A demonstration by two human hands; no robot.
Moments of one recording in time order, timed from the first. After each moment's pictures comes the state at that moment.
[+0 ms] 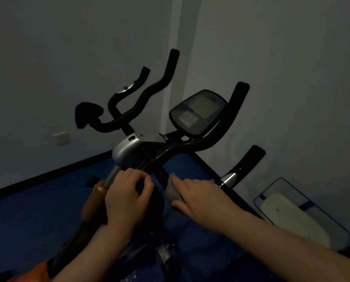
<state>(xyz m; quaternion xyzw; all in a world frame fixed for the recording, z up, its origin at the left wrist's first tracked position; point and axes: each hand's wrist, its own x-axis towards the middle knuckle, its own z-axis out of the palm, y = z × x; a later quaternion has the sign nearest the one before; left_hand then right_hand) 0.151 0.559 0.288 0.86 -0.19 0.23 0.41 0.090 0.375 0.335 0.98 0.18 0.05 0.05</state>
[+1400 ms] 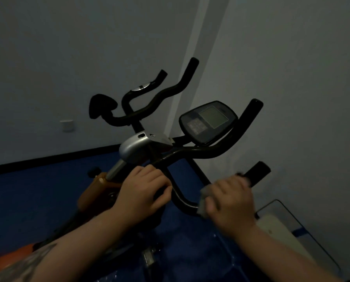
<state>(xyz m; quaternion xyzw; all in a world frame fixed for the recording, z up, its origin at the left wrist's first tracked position) 0.155 0.554 0.300 0.82 -0.40 0.28 0.30 0.078 0.322 0.314 0.94 0.11 0.33 0.04</state>
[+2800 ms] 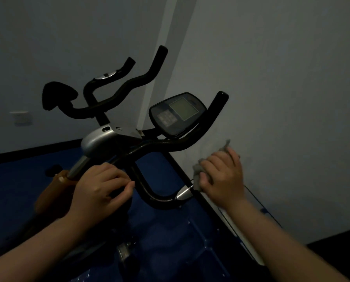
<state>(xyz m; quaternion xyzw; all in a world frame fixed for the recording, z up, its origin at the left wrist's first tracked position) 0.159 0.559 0.285 0.77 -0.39 0.32 0.39 0.083 0.274 0.354 0.93 0.08 0.34 0.08</state>
